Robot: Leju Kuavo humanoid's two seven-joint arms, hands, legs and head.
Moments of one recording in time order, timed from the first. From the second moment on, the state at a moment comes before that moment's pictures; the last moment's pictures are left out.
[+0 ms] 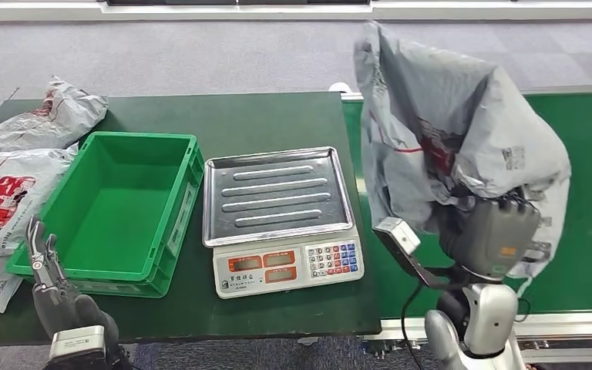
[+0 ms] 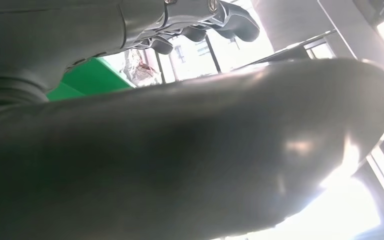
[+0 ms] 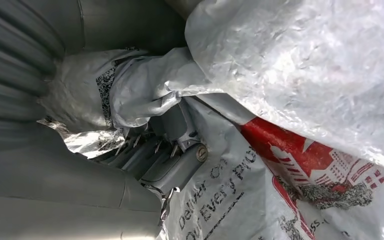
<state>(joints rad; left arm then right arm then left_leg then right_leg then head) 0.26 -0.22 -0.16 -1.84 -0.45 0.61 -0.44 -0.09 0.01 0.11 -1.75 1.41 -0.56 0.09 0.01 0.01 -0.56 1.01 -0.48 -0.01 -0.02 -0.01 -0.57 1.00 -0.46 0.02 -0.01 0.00</state>
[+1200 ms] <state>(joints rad) 0.13 -0.21 -0.16 -1.74 -0.43 0.61 -0.43 -0.54 0.23 0.31 -0.94 0.48 -0.18 -0.29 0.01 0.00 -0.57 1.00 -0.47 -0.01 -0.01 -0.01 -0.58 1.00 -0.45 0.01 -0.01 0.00</state>
